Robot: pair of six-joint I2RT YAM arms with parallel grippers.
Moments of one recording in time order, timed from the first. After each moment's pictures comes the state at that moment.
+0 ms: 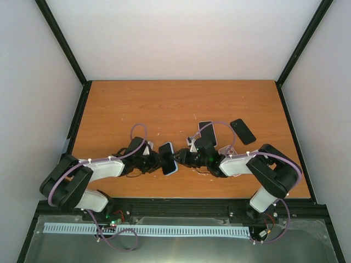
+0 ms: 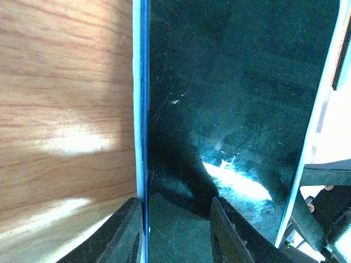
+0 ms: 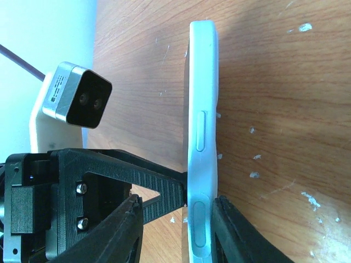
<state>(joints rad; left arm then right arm) -0.58 1.40 0.43 0.09 0.45 -1.05 0.80 1.62 0.53 0.55 -0.40 1.05</state>
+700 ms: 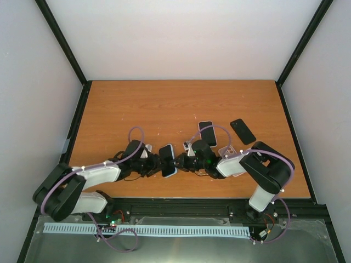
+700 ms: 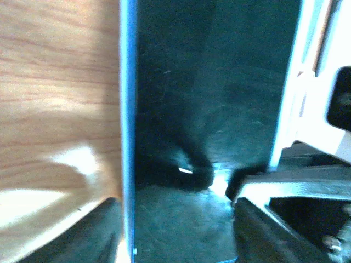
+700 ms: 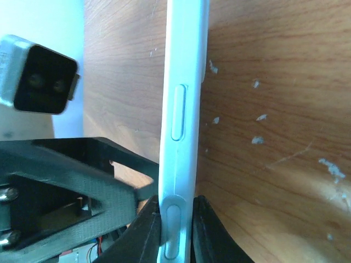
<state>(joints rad) -0.59 1.33 0.37 0.11 0.47 -1.10 0.82 1.69 0.54 0.57 -0.47 1.05</state>
